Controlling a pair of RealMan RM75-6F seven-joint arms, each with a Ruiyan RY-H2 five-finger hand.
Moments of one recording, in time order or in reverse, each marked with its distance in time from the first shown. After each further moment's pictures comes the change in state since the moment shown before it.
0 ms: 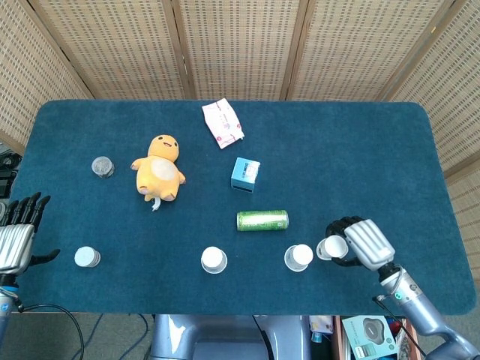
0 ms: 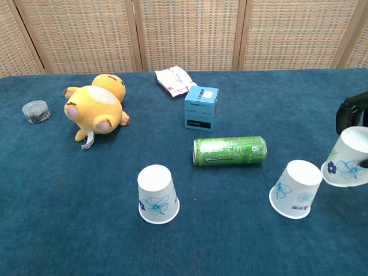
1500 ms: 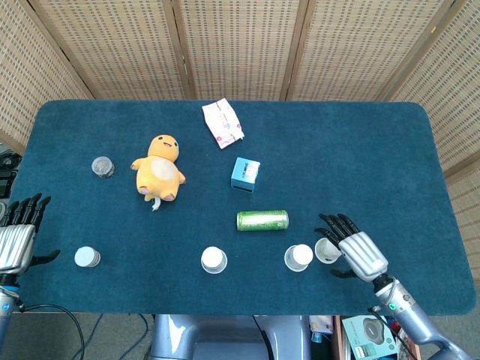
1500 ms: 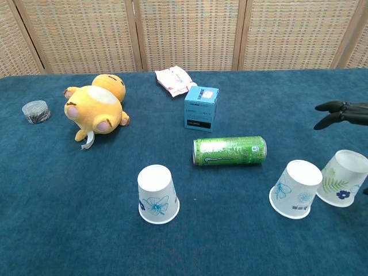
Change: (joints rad) left arm -0.003 0.000 0.003 -0.008 -0.015 -0.006 0.017; right arm -0.048 -0.060 -0.019 0.056 -0.071 0.025 -0.010
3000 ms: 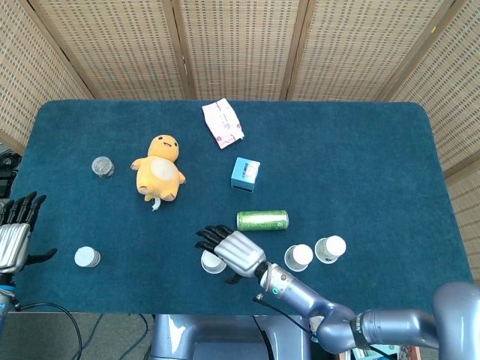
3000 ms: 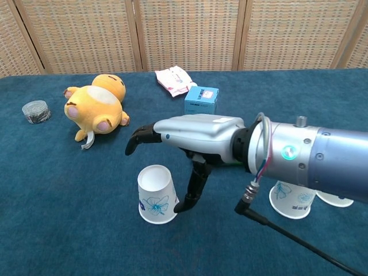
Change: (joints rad) left arm 0.001 0.015 -0.007 0.006 -0.006 -0.003 -0.038; right arm 0.452 -0.342 0.254 -0.248 0.474 -0.481 -0.514
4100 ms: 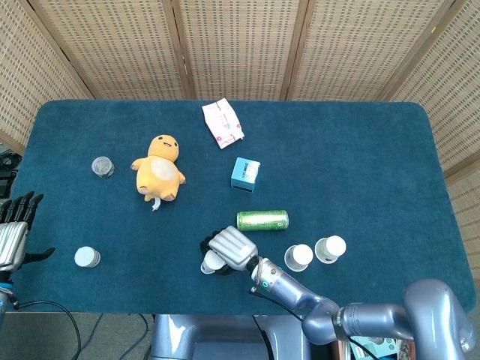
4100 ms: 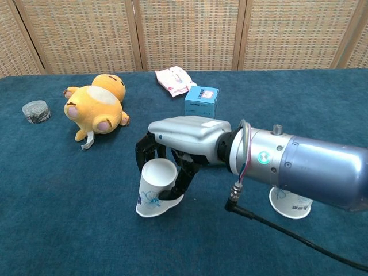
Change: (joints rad) left arm -0.008 0.001 -0.005 0.016 -0.026 -0.027 -0.010; right arm 0.043 -0.093 -0.015 0.159 -0.044 0.054 0.092
